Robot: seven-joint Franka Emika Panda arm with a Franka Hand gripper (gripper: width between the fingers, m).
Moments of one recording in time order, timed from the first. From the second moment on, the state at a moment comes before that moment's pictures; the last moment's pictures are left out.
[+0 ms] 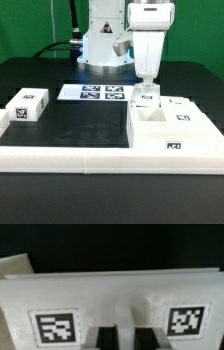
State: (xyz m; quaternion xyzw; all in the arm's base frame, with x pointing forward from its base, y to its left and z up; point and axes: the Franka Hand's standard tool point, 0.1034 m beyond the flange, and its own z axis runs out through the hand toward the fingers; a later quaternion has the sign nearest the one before) arm 0.449 0.066 0.061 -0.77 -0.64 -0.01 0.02
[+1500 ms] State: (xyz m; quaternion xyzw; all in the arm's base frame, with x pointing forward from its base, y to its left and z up) arm 0.450 0.062 0.061 -0.75 -0.66 0.01 0.02
